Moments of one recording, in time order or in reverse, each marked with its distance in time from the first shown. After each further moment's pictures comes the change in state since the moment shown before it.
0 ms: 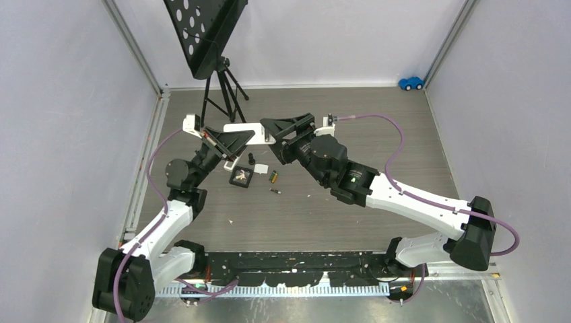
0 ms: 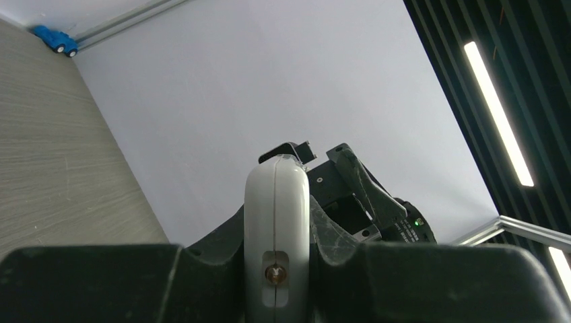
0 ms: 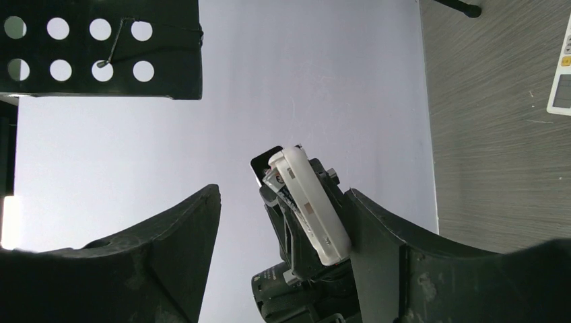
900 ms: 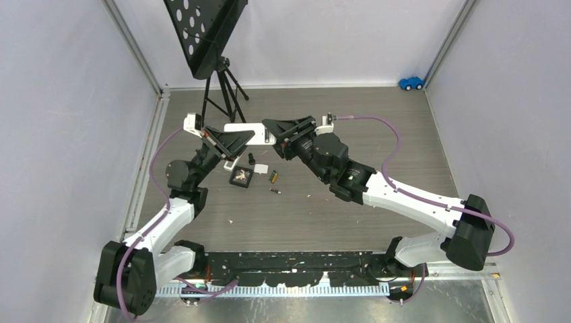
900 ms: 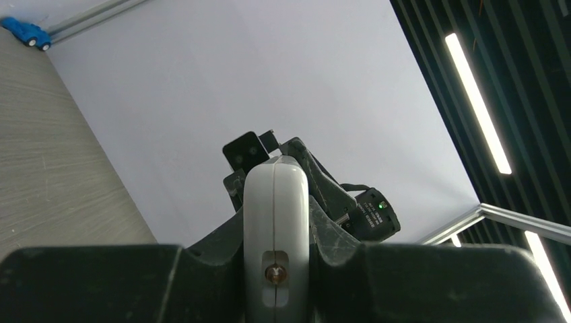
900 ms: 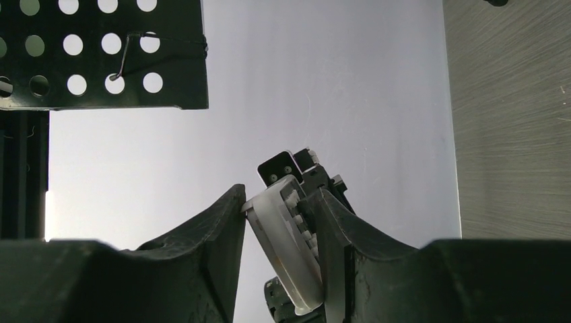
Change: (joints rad) left arm 0.001 0.053 -0.008 0.130 0.041 -0.042; right arm -0.058 0.021 -0.066 0.134 -0.101 0.056
